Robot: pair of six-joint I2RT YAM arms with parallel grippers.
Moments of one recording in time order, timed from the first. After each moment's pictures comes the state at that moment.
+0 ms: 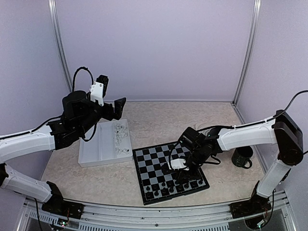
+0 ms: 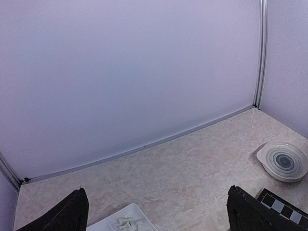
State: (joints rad) left arm -0.76 1.21 0.86 0.30 -0.37 0.07; right arm 0.92 1.67 0.97 -0.55 -0.44 -0.77
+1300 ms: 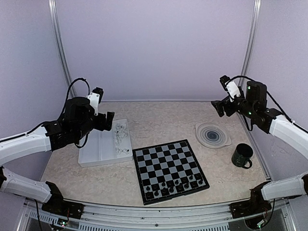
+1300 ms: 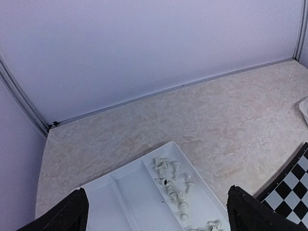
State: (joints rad) left arm -0.73 1.19 0.88 -0.06 -0.53 -0.02; right arm 0.31 1.16 0.95 -0.06 -0.09 -0.38
